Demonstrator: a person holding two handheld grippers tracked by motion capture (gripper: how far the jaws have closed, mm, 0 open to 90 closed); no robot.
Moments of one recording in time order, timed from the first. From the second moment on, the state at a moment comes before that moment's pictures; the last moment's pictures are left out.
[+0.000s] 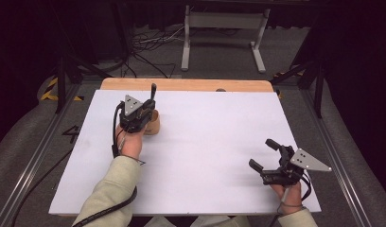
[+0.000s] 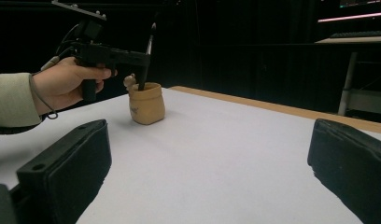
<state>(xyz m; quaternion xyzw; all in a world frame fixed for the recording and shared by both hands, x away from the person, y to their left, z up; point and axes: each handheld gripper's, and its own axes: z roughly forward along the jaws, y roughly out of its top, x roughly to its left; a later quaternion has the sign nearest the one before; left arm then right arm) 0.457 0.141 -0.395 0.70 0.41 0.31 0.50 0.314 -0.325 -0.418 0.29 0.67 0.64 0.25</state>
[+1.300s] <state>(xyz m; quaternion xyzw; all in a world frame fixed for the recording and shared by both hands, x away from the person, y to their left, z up) 0.434 0.155 -0.391 0.70 0.40 0.23 0.54 0.314 -0.324 -0.418 0.29 0.67 0.64 0.24</state>
